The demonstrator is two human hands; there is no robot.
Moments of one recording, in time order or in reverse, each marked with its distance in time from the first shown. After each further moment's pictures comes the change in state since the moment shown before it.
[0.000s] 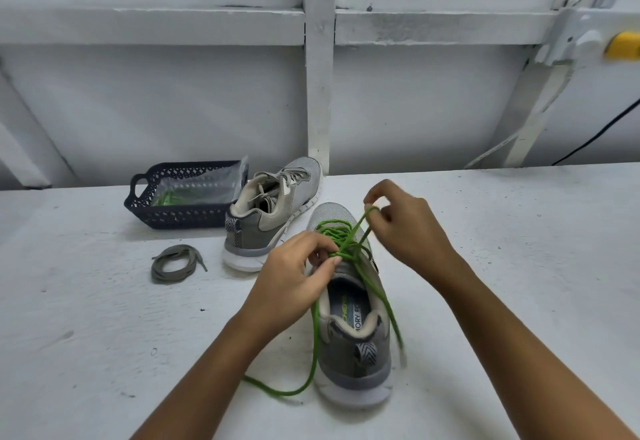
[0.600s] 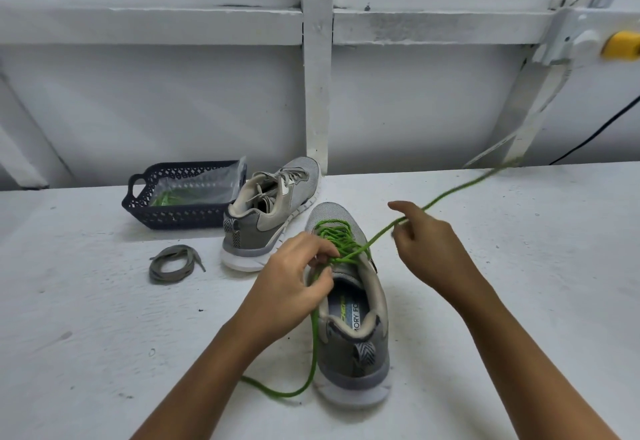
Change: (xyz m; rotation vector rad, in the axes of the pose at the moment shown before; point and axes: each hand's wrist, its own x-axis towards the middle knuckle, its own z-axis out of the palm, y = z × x) left_hand -0.005 0.001 -0.005 0.026 -0.095 0.026; right_hand -0.021 0.031 -0.003 -0.081 0.012 0.128
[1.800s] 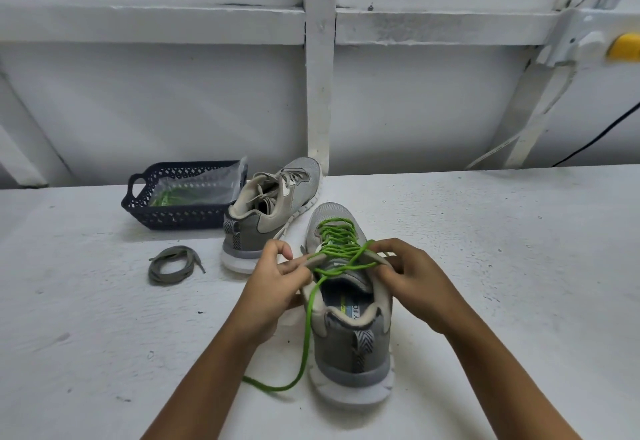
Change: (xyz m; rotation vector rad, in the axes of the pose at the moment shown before) left_hand -0.001 0.000 -0.002 -0.688 0.041 -0.790; right_hand -0.023 0.004 0.021 0.438 -0.227 0.095
